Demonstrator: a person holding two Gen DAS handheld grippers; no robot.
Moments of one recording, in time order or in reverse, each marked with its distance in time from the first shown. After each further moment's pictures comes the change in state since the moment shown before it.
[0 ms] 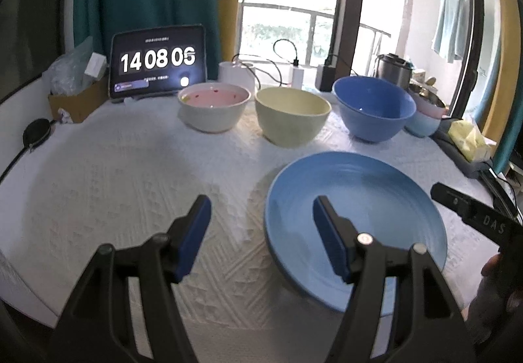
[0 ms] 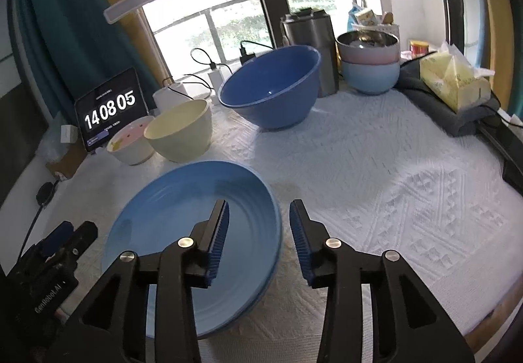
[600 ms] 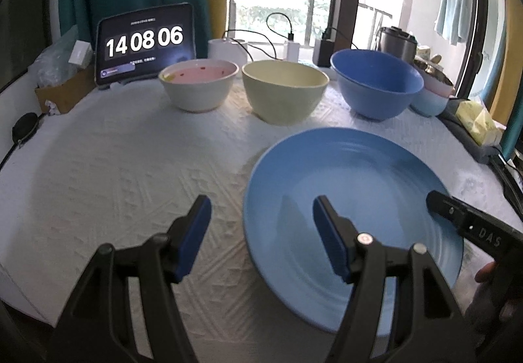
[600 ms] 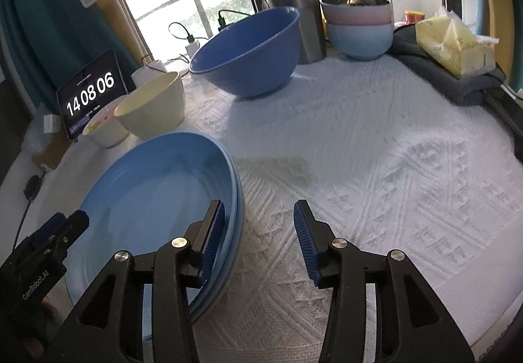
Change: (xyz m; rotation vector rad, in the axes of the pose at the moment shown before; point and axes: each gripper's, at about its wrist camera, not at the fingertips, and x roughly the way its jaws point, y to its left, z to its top) left arm 0.034 -0.021 -0.008 0.033 0.084 0.011; right arm 0.033 -0.024 -0.013 0.026 0.089 0.001
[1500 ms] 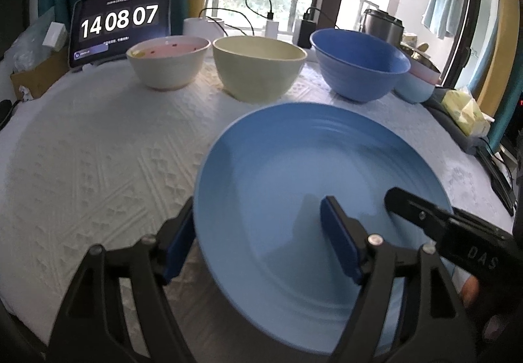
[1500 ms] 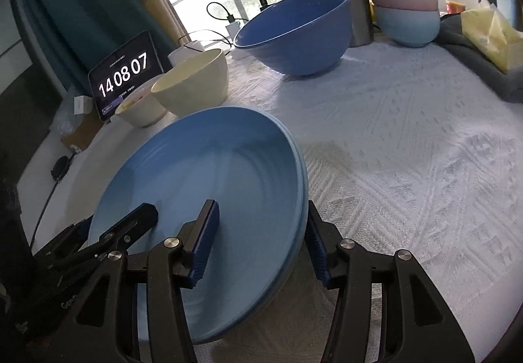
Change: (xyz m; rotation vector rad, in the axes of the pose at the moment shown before) left arm 0.017 -0.009 -0.007 -0.007 0.064 -0.102; right arm 0.012 0.019 -0.004 -0.050 0.062 0.154
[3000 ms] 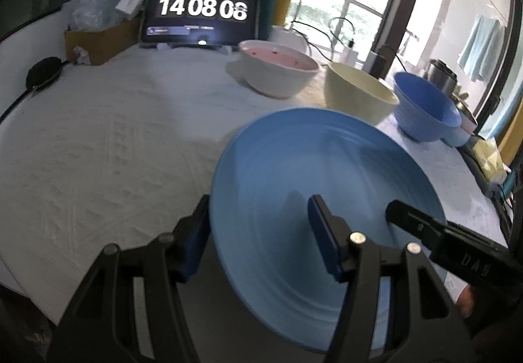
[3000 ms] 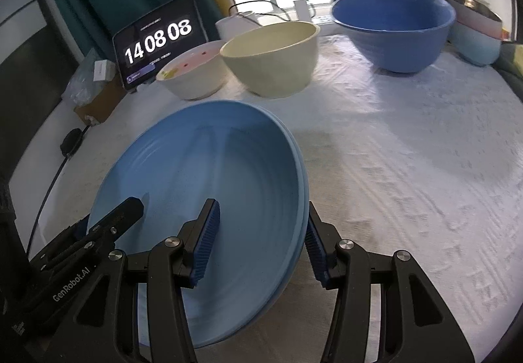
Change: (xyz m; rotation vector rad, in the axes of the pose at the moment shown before) left arm -0.026 0.118 0.001 -0.190 -0.035 0.076; right arm 0.044 0.103 0.003 -0.108 0.087 0.026
